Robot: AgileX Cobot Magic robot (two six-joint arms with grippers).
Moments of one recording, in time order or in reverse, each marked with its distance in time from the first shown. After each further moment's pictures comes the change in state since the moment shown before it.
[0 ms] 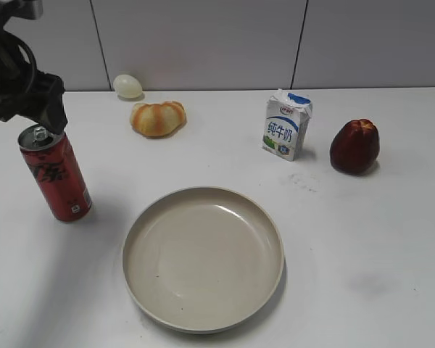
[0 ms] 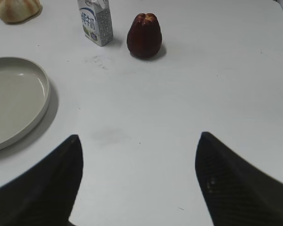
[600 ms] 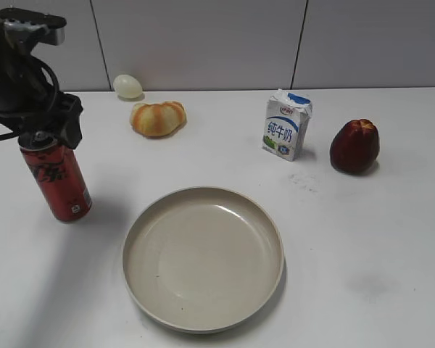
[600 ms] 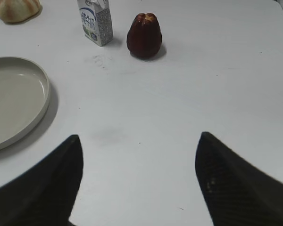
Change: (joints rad) left arm 0.000 0.104 -0.002 0.006 -0.058 0.000; right arm 0.000 0.000 0.000 0.000 0.000 0.000
